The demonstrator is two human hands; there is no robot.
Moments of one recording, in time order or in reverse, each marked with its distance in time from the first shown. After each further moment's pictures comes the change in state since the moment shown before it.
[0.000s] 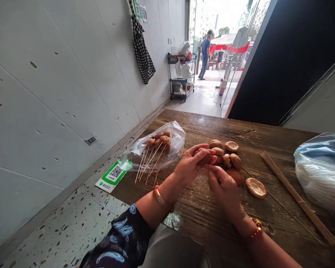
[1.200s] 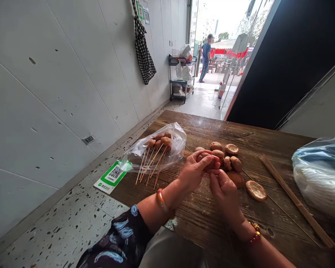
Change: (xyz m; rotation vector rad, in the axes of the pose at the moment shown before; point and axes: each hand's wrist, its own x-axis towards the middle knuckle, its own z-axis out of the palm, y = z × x) left_hand -0.006 -0.010 0.006 0.010 0.014 0.048; right_hand -0.005 -0.007 0.003 -0.007 0.024 0.004
